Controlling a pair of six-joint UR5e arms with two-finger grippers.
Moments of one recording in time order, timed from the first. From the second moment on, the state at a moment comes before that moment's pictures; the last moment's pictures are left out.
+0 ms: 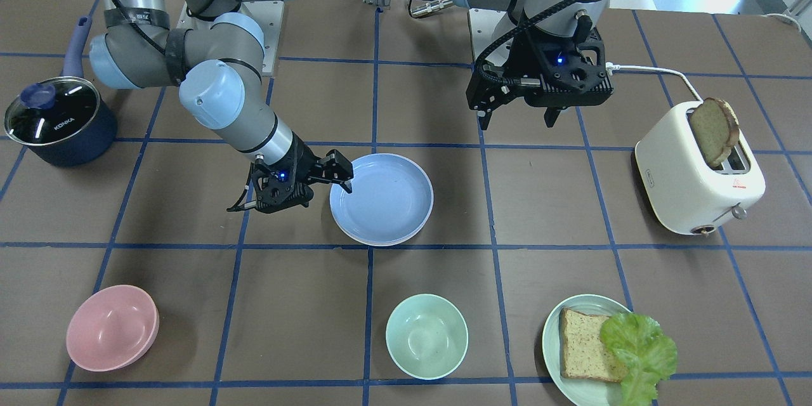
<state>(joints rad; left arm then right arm) -1.66 -1.59 -1.58 -1.48 1.58 -0.17 1.67 -1.36 1.99 -2.29 -1.26 -0.01</state>
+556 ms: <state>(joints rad) -1.67 -1.59 -1.58 -1.48 1.58 -0.17 1.53 -1.58 1.93 -1.99 -1.56 -0.04</state>
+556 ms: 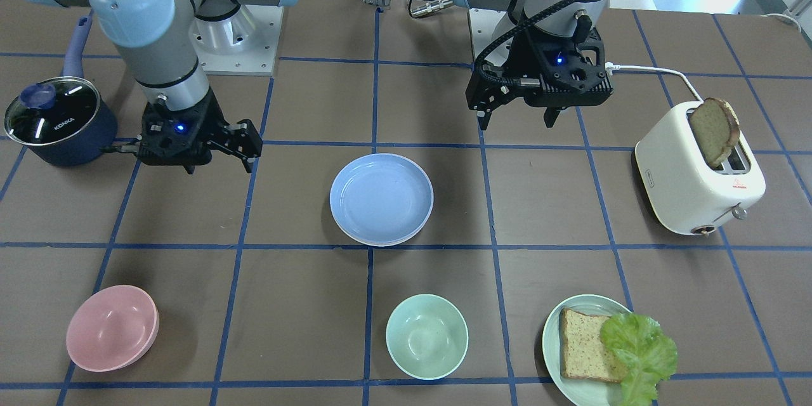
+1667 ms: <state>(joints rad) -1.67 -1.59 -1.57 -1.49 1.58 -0.17 1.57 -1.63 1.65 -1.59 -1.57 -0.02</state>
